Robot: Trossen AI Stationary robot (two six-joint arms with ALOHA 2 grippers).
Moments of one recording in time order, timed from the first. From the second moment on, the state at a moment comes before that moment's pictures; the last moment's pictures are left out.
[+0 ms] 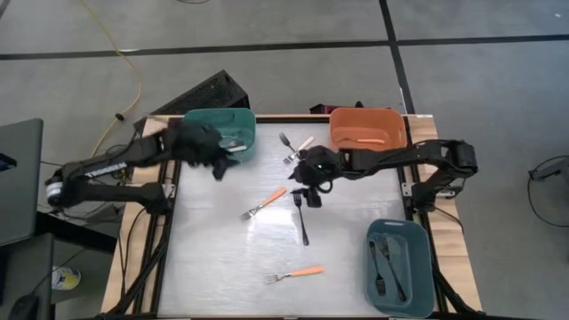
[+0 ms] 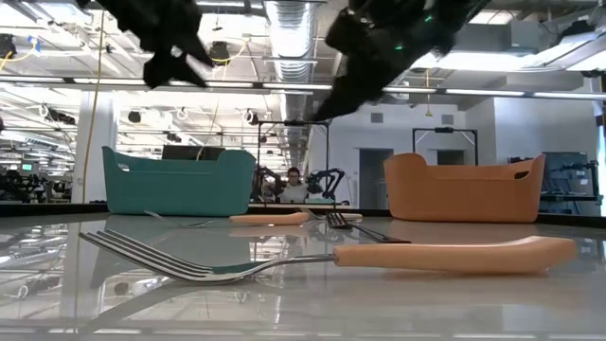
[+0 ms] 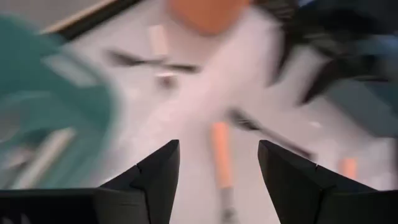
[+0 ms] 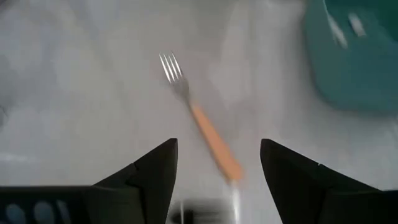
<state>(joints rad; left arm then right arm) 0.37 0.91 0.85 -0.47 0.08 -0.39 -0.11 1.61 1.07 -0.12 -0.16 -0.21</state>
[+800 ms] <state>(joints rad) -0.25 0.95 0.78 -0.23 -0.39 -0.67 -0.07 2.17 1.47 -0.14 -0.21 -0.36</state>
